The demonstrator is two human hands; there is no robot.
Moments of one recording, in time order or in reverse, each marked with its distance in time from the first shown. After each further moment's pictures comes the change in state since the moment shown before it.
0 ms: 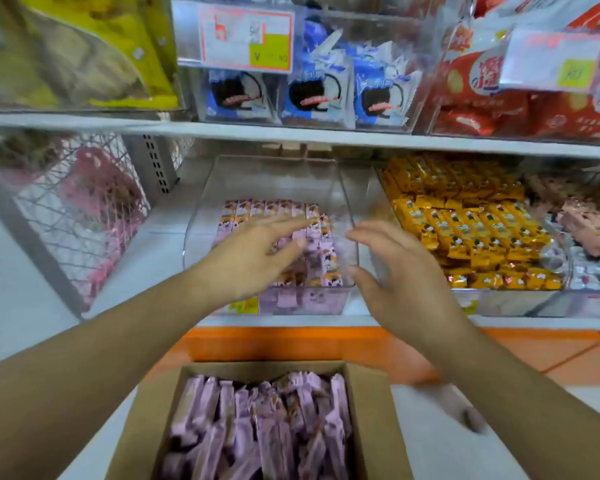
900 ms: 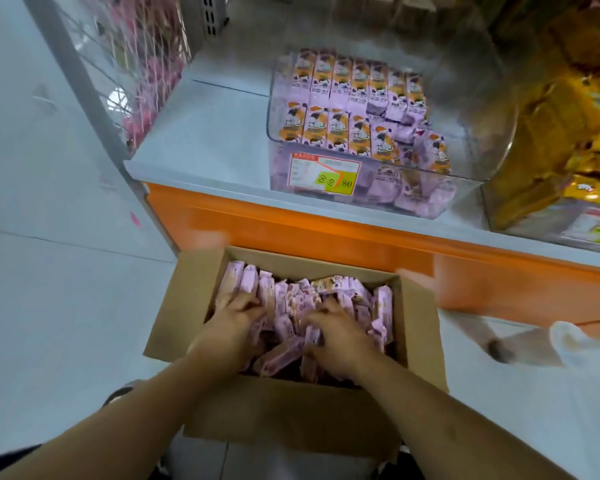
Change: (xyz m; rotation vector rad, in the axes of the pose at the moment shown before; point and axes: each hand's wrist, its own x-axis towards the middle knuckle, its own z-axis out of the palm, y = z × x) left_hand -0.250 -0.133 0.187 0.065 -0.511 -0.472; right_hand -0.165 -0.021 0.253 0.042 -0.971 0.287
